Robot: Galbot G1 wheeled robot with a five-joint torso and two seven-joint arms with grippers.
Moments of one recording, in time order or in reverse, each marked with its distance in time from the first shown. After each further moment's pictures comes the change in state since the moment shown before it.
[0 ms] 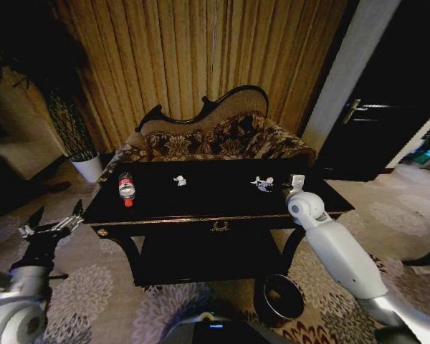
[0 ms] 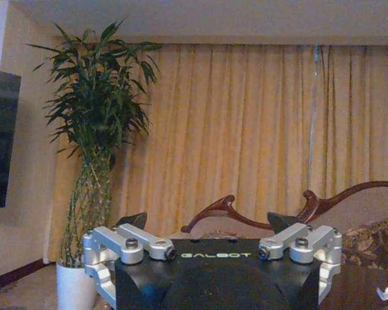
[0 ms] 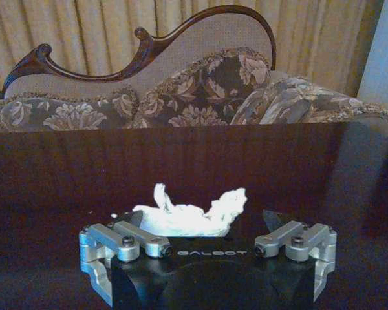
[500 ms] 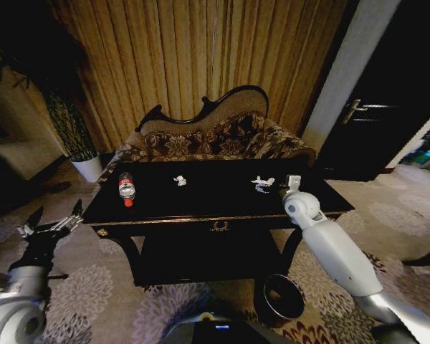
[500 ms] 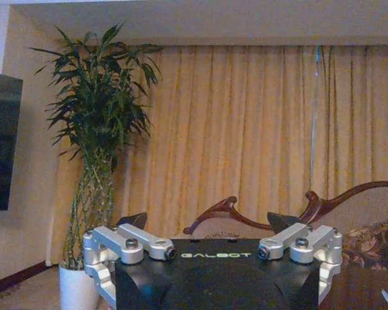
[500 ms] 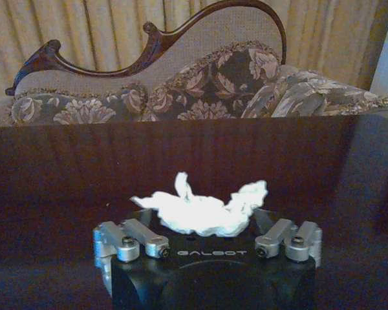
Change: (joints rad) left arm 0.003 0.011 -0.018 0.003 -0.011 -0.001 0.000; right arm 0.013 0.010 -0.035 -0.013 0.009 0.009 -0.001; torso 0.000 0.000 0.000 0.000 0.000
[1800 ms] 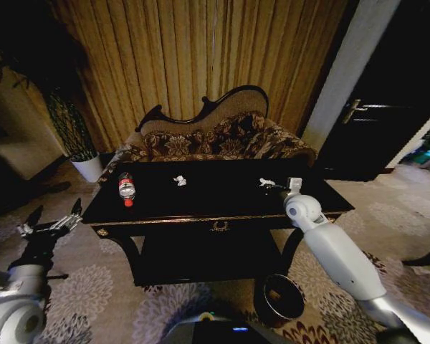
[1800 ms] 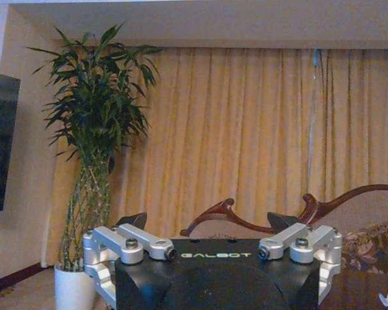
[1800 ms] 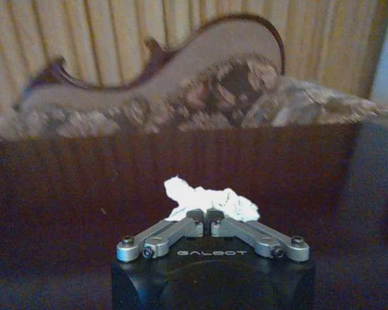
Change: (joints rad) left arm -0.012 0.005 0.011 0.006 -0.003 -0.004 0.000; right arm -0.054 -0.023 0.043 0.022 -0.005 0.070 -0.054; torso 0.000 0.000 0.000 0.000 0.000
